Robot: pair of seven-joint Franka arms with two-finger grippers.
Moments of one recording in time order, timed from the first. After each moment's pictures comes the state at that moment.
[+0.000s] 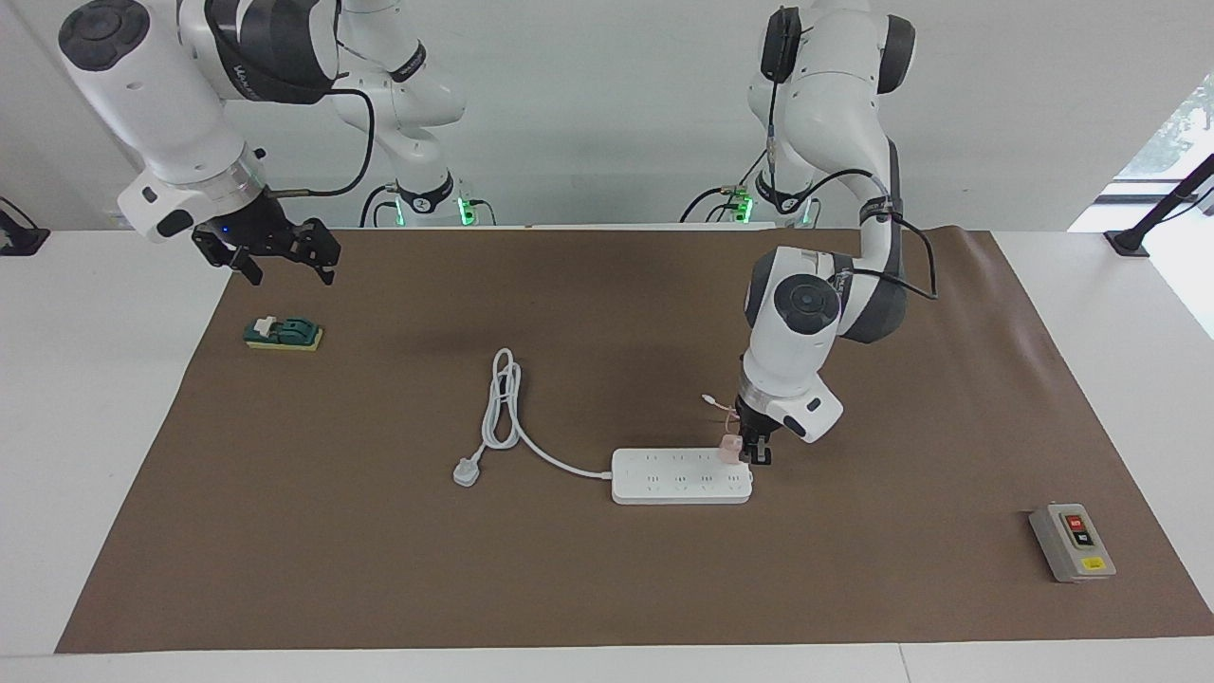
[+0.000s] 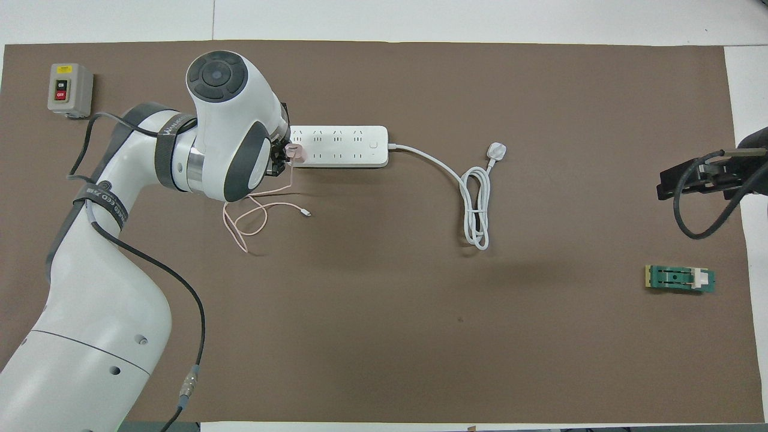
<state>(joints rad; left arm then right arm) -0.49 0.55 0.11 -1.51 -0.04 2.09 -1.77 0.03 0.02 -0.08 -1.63 0.00 1.56 -0.02</state>
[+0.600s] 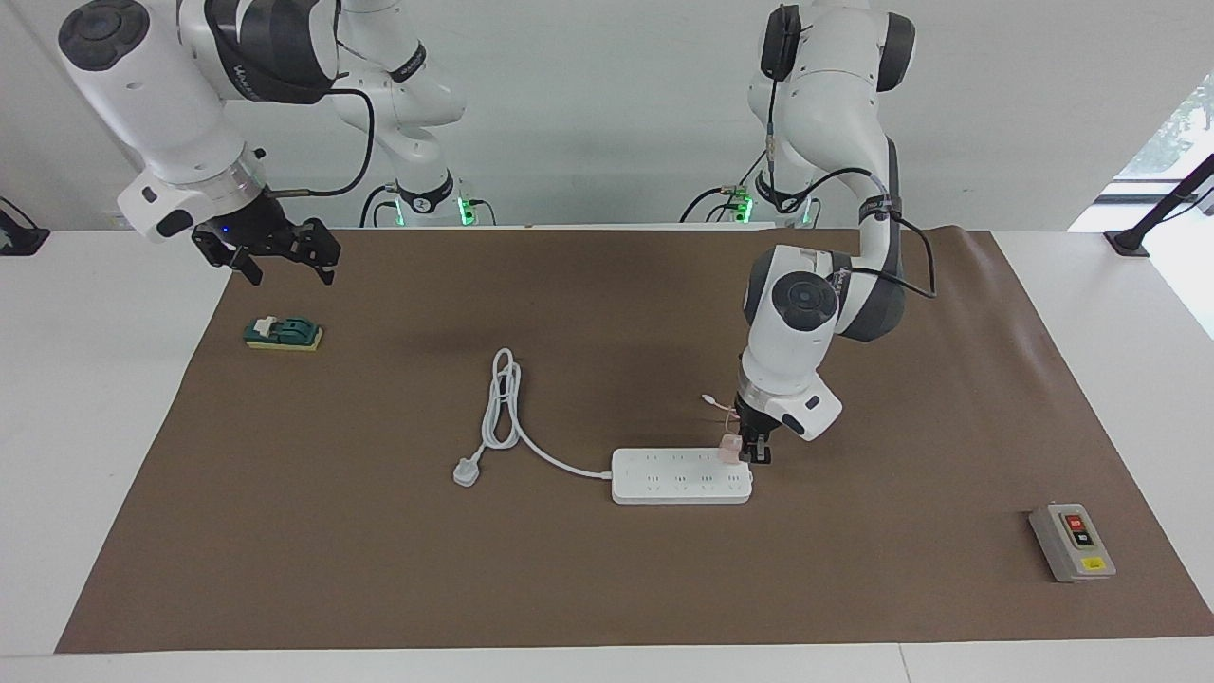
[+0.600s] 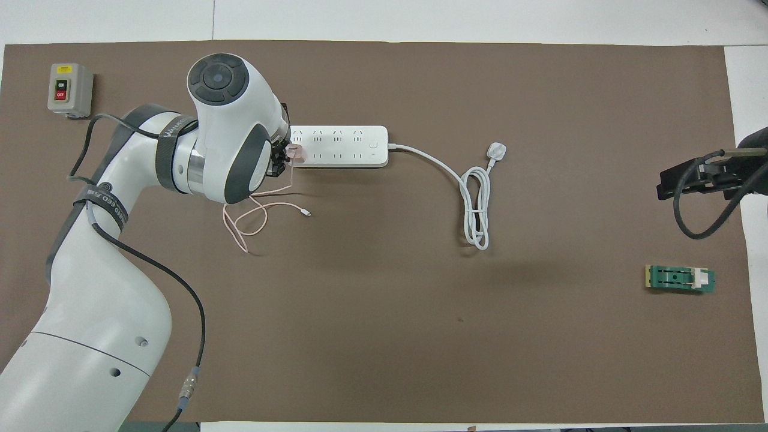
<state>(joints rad) -0.50 0.54 0.11 -1.52 -0.04 2.10 -1.77 0.03 0.02 -0.08 -1.63 0.00 1.56 -0.02</state>
